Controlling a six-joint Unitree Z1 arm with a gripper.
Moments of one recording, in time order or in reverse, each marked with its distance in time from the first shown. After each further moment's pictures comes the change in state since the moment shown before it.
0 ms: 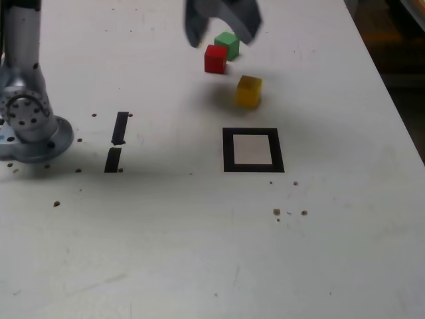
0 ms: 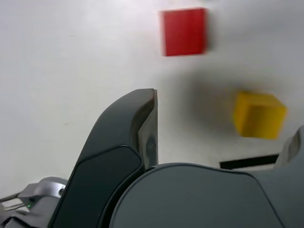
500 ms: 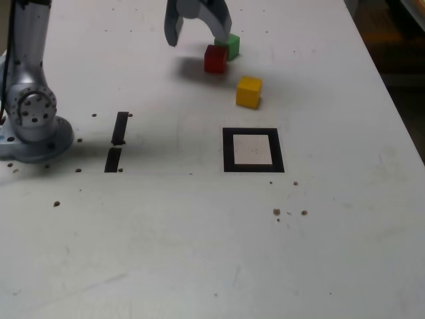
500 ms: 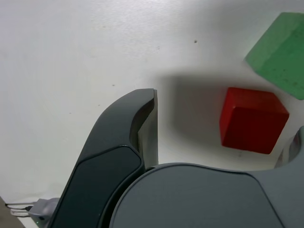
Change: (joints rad) arm 0.206 0.154 -0.004 -0.052 0.024 0.086
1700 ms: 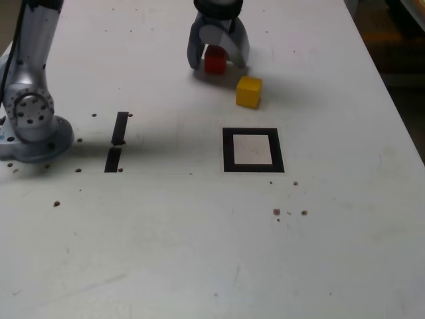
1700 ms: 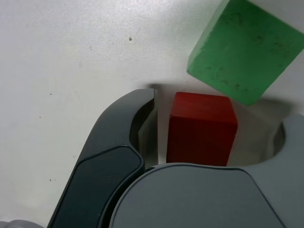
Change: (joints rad) arm -0.091 0.070 0.043 -0.128 -0.004 -0.077
